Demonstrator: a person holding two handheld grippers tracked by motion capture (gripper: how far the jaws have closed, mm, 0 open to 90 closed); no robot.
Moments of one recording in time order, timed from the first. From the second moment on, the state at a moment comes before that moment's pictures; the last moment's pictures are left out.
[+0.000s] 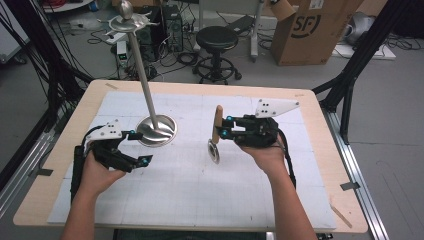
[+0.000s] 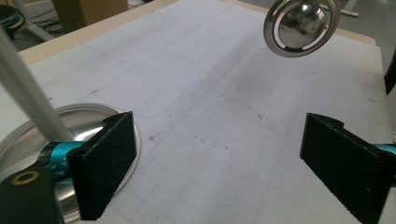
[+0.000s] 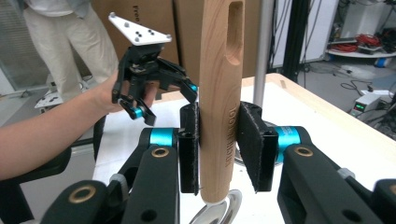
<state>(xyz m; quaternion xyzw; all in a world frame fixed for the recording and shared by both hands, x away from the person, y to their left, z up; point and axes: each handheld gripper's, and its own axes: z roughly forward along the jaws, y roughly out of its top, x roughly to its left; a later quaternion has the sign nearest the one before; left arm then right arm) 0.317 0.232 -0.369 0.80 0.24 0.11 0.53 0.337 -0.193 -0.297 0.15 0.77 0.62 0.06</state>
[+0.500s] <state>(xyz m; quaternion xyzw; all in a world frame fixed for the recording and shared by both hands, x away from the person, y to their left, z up) 0.317 0.237 -0.368 0.80 0.23 0.12 0.54 0.349 -0.198 -0.296 0.17 0.77 0.61 0.07</state>
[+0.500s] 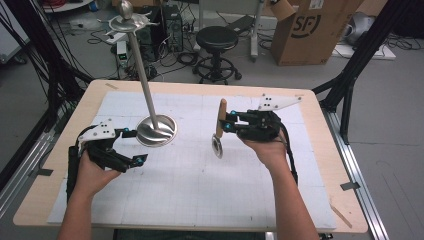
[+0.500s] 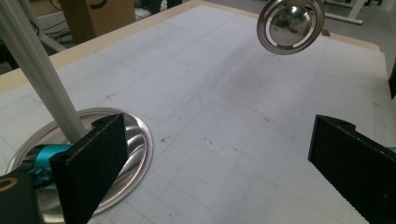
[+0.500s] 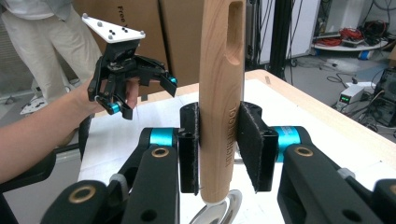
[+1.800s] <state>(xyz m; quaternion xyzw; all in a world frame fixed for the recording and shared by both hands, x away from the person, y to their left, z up) 0.312 0.237 -0.366 0.79 0.23 0.12 0.56 0.443 -0.113 -0.178 0.16 0.79 0.58 0.09</state>
